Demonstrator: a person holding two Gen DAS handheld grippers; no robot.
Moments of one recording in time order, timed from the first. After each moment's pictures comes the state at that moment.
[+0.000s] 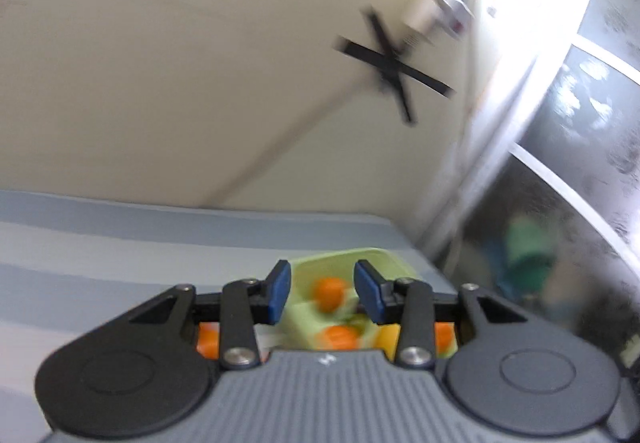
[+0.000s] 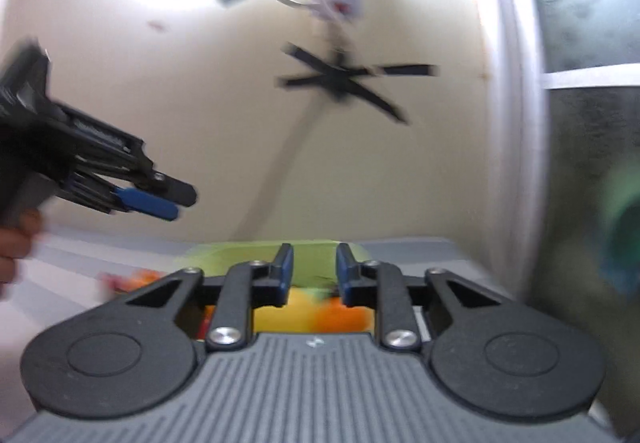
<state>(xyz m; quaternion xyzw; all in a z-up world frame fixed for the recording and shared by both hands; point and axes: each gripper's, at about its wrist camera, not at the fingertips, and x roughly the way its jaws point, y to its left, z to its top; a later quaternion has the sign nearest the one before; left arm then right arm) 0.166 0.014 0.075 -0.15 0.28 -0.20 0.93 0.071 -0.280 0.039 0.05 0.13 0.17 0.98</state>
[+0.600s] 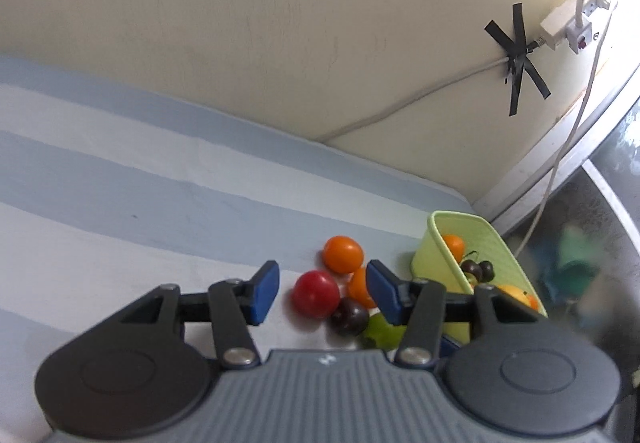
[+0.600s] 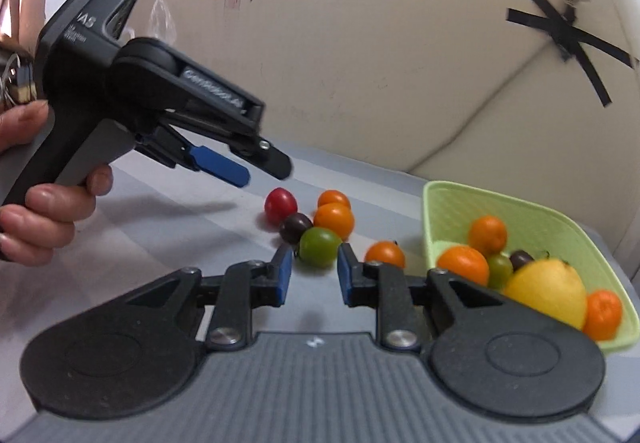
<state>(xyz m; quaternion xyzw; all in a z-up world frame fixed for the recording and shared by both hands) 0.199 0.091 -0.006 -0.23 0.36 -0.17 0.89 0.112 -0.120 -0.004 -0.12 0.24 0.23 0.94</state>
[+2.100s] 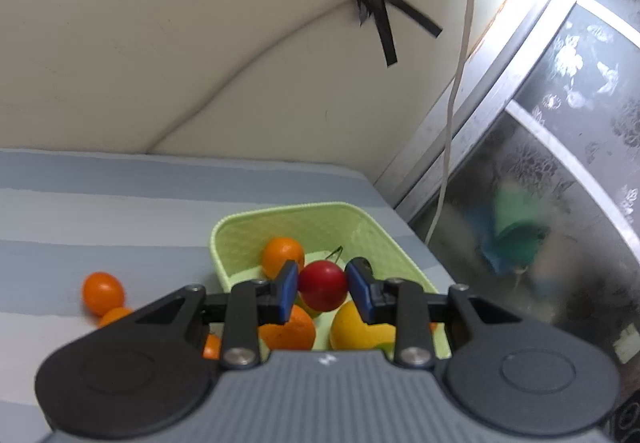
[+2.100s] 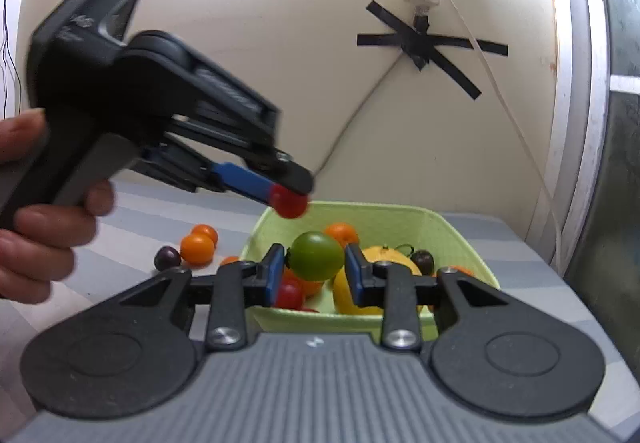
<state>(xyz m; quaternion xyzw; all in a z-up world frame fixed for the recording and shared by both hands) 0.225 -0.058 0.035 -0.16 0.35 -0.27 0.88 0.089 -0.231 0.007 -0.03 0.16 0.15 0.98</state>
